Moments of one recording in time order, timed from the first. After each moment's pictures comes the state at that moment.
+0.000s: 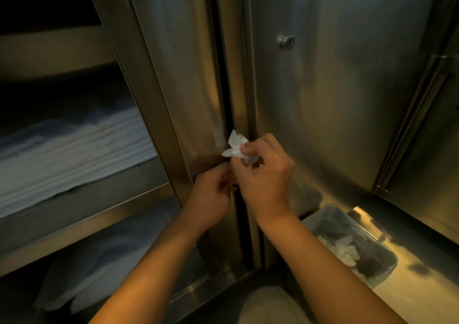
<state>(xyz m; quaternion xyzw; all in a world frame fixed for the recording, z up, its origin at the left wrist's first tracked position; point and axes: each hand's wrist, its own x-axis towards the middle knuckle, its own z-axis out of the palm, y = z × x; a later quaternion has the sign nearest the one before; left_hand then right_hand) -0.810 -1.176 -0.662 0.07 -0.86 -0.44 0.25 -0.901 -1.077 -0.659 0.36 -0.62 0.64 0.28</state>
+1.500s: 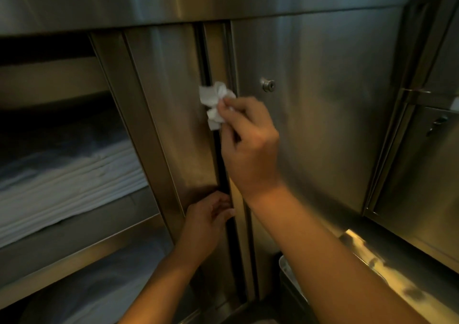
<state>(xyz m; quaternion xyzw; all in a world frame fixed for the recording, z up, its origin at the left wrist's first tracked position) -0.825 -1.179 -0.681 0.12 -0.83 -0.48 0.27 -0.927 -1.094 -0.560 0.42 -0.55 0.56 0.45</state>
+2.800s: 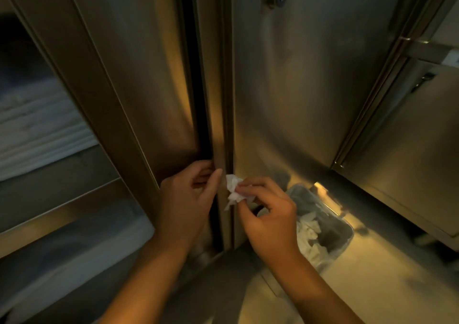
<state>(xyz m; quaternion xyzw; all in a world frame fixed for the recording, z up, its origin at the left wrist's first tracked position) -0.811 -1.154 -0.687 0.16 -0.84 -0.39 0.34 -0.883 -1.009 -0.731 0.32 -0.72 0.59 0.14</state>
